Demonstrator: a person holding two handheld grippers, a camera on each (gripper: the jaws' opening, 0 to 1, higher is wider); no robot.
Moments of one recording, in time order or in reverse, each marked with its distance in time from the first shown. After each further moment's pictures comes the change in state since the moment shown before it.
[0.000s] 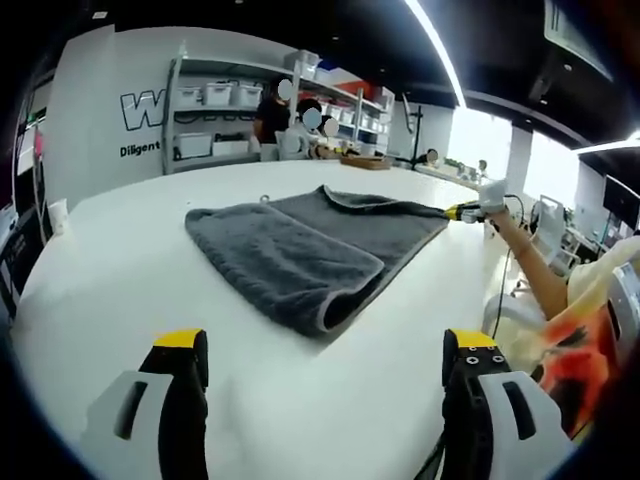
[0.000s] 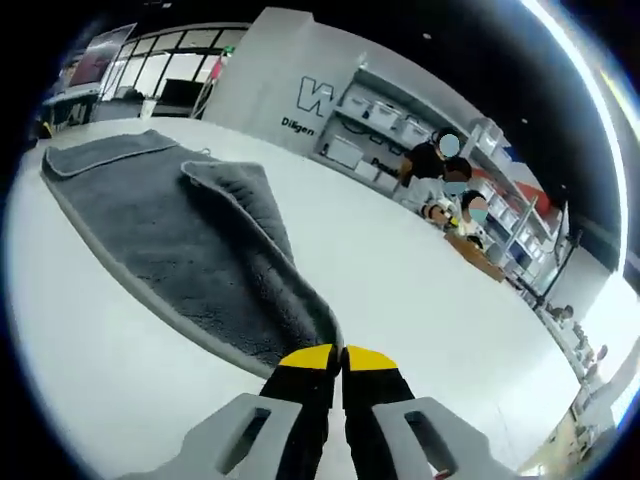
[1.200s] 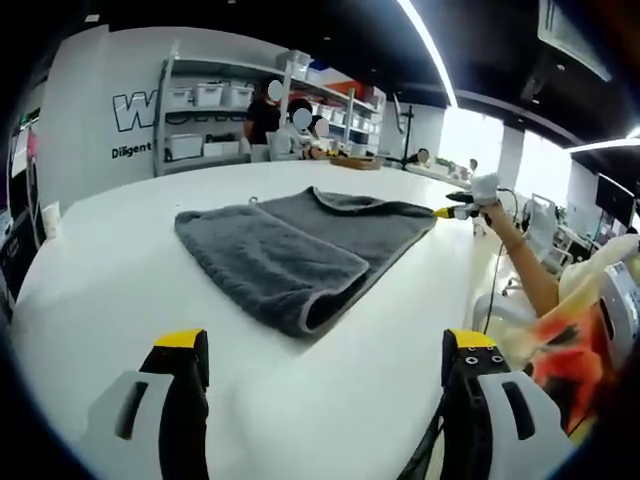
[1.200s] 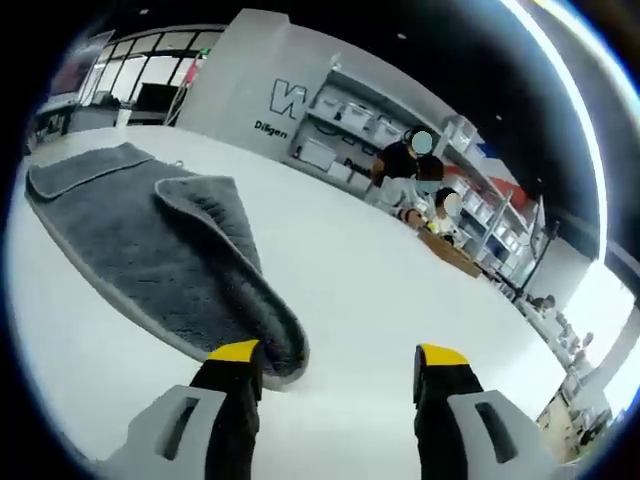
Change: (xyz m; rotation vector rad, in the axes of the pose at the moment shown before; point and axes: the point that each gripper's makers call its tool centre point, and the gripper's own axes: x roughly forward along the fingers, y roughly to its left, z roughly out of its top) left arm -0.004 -0.016 0.002 0.010 0.000 -0.044; right arm -0.028 -0.013 0.020 0.049 0.006 -0.034
